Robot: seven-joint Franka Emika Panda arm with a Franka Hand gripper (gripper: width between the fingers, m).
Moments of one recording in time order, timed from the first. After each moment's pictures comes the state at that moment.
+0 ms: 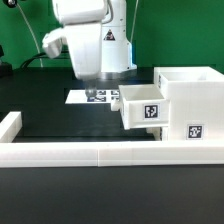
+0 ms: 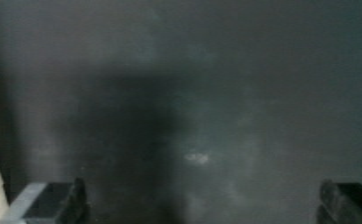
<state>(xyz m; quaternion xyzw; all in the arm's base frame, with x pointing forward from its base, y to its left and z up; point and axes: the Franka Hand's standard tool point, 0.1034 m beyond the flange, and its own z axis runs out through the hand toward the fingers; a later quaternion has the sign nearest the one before) 0.540 -0.062 0.075 -0.70 -0.71 -0.02 0.07</state>
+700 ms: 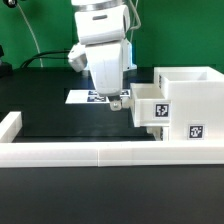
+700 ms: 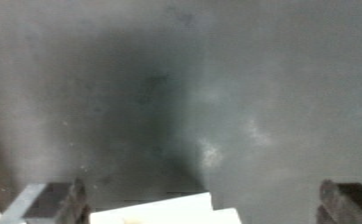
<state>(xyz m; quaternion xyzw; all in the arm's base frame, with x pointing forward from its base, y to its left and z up) 0.542 -0.013 0.062 -0.74 -0.67 -0.02 0.09</state>
